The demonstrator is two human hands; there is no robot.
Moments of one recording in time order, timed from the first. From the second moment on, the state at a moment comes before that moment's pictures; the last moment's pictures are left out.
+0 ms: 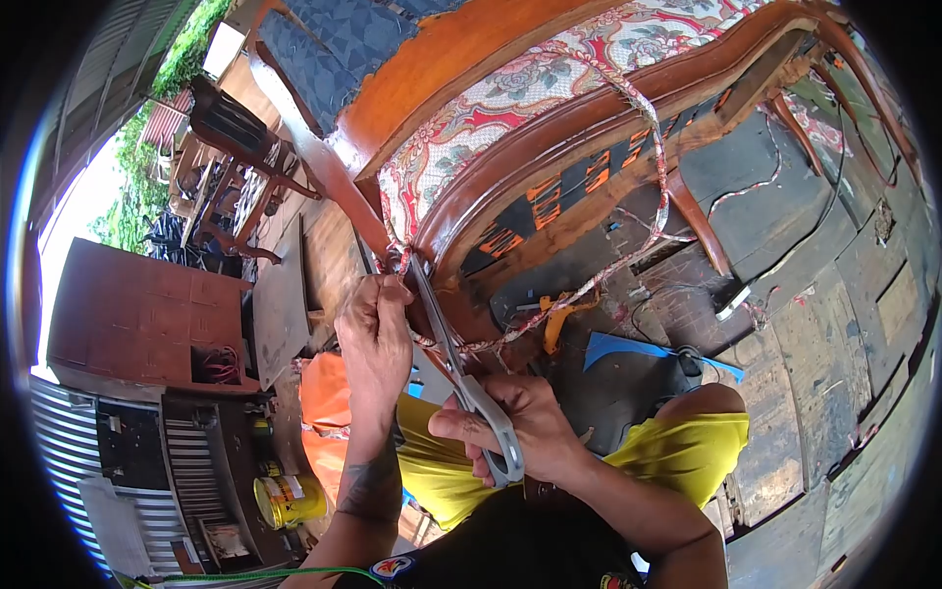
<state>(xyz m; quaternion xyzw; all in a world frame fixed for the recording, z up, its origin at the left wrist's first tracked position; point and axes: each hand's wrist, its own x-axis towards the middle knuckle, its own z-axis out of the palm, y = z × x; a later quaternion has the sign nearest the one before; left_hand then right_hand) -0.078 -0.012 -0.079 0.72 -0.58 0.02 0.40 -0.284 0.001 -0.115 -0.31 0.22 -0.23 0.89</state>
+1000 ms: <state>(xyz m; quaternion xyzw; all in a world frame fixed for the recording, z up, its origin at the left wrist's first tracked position) -0.078 -0.008 -0.068 0.67 -0.52 -0.21 0.48 -0.306 0.000 -0.114 -0.78 0.37 -0.35 0.36</state>
